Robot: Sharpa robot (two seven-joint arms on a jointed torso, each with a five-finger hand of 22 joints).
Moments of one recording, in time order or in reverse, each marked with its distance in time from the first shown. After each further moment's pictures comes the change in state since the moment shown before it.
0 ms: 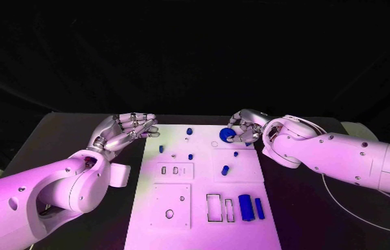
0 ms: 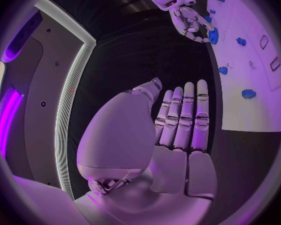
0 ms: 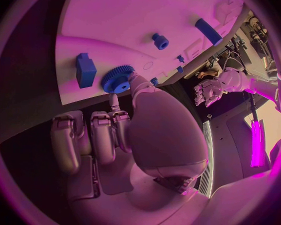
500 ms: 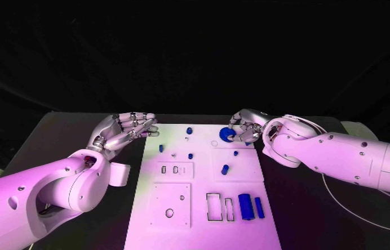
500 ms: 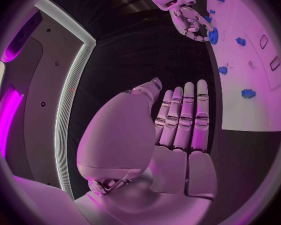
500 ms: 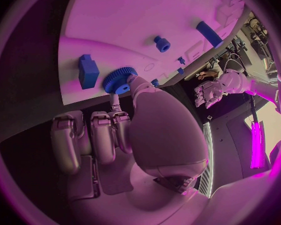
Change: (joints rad) left arm 0.000 -0.002 0.000 0.000 0.000 0.001 -0.002; left_hand 0.000 0.000 0.000 0.000 0.000 0.000 0.000 0.000 0.000 0.000 0.000 0.000 0.000 0.000 0.000 0.000 0.001 0.000 0.000 0.000 0.000 0.000; right arm -0.003 0.001 0.001 -0.004 -0.018 0.008 -0.004; right_hand 0.027 0.016 0.067 -0.013 0.089 0.055 -0.011 0.022 -0.017 0.002 -0.002 0.027 0.000 0.000 0.000 0.000 0.000 0.000 0.000 0.000 0.000 0.000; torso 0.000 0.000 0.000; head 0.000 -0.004
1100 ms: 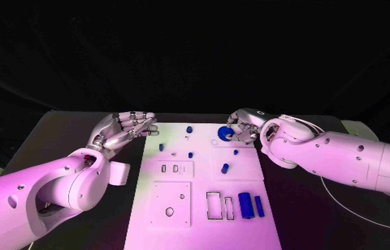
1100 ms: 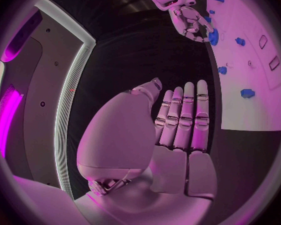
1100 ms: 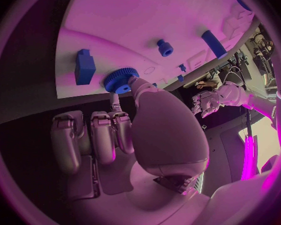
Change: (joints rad) left arm 0.000 -0.001 0.000 0.000 0.000 0.002 -0.005; left_hand 0.000 0.000 0.003 0.003 0.000 0.000 0.000 0.000 0.000 0.000 0.000 0.000 0.000 0.000 0.000 0.000 0.001 0.000 -0.003 0.003 0.000 0.000; right arm -0.008 0.008 0.001 0.018 -0.138 -0.020 -0.029; right_hand -0.013 -0.023 0.063 0.007 -0.074 0.031 -0.003 -0.014 -0.031 0.001 -0.001 0.005 0.000 0.000 0.000 0.000 0.000 0.000 0.000 0.000 0.000 0.000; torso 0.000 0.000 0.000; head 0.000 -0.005
